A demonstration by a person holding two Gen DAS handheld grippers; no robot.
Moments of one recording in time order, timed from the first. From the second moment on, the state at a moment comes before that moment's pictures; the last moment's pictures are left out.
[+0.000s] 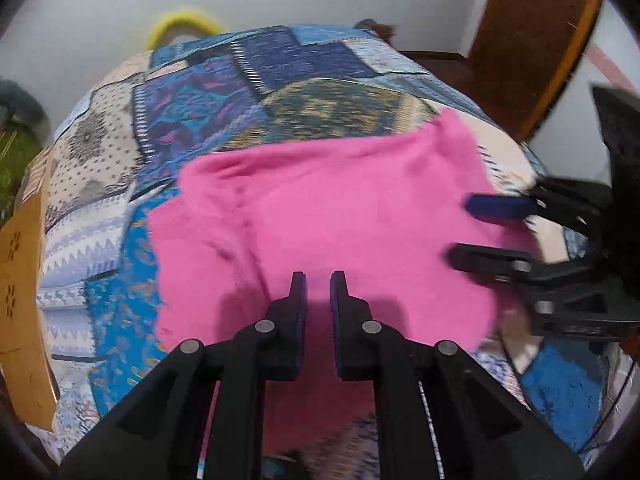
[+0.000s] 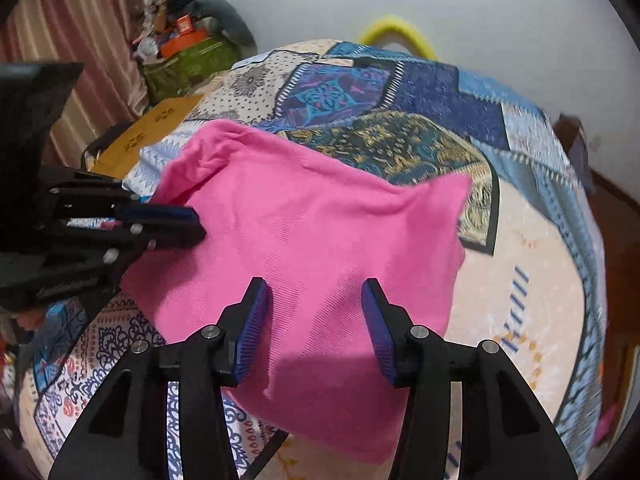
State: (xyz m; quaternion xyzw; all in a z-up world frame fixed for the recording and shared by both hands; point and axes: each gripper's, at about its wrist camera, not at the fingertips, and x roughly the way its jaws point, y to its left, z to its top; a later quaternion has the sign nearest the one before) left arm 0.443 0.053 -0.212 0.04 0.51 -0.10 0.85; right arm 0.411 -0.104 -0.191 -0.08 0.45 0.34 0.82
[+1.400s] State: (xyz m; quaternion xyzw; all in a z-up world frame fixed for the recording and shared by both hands) left arm 0.434 0.121 -0.227 -0.16 0.49 -0.08 0.85; right arm 0.438 -0.146 -0.223 0.07 0.48 0.31 0.82
